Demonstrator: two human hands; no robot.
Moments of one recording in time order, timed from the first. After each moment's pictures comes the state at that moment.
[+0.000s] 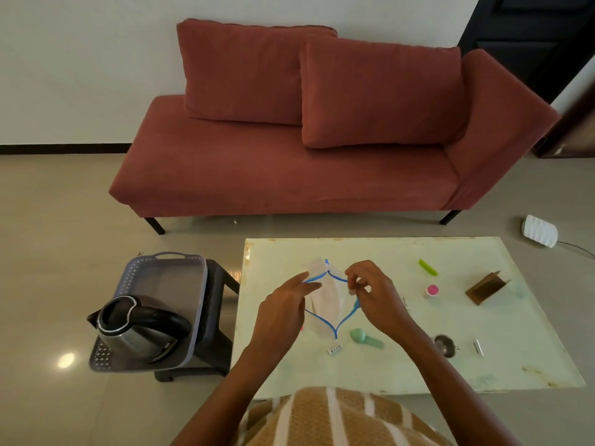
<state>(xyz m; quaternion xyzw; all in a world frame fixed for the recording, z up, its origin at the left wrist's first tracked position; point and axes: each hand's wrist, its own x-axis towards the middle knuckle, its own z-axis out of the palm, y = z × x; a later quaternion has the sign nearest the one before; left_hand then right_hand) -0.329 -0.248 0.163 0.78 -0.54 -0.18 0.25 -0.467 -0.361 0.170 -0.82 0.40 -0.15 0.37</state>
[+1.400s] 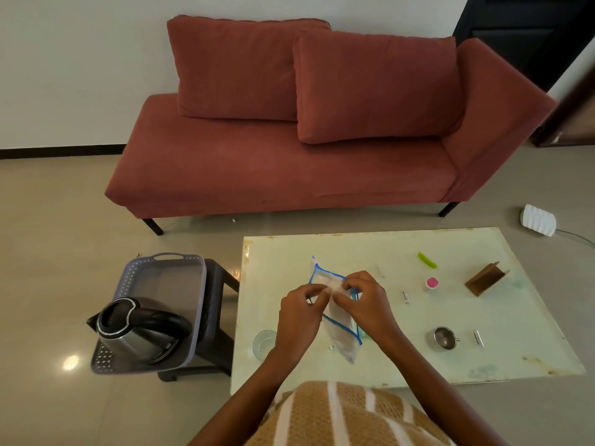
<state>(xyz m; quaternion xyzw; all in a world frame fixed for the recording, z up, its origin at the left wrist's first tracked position) -0.359 -0.264 0.148 0.77 -0.31 -0.35 0.44 -0.458 -0.345 0.148 -0.74 0.49 -0.18 0.42</state>
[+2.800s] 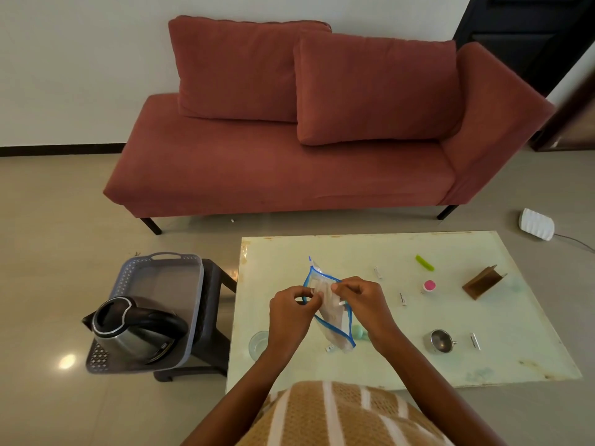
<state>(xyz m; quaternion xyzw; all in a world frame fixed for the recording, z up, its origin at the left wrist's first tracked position) -0.354 -0.268 0.143 0.79 -0.28 -0.30 0.45 -0.455 -0.348 0.150 -0.61 0.51 -0.18 0.58</state>
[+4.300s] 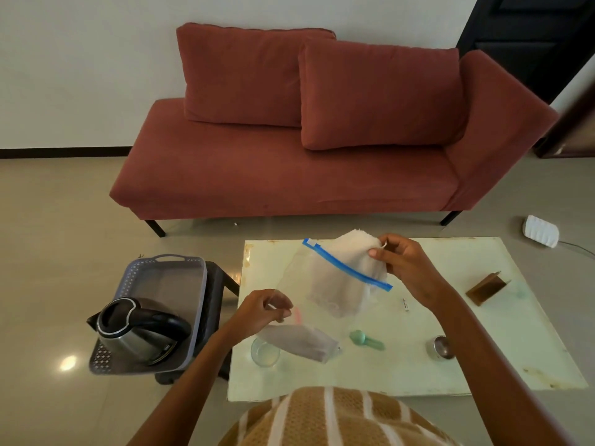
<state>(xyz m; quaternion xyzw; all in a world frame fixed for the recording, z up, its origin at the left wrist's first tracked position) -0.269 -0.243 0.103 0.72 -0.40 -0.45 0.34 -0.480 -0.420 0.196 -0.63 0.42 -0.20 0.63</state>
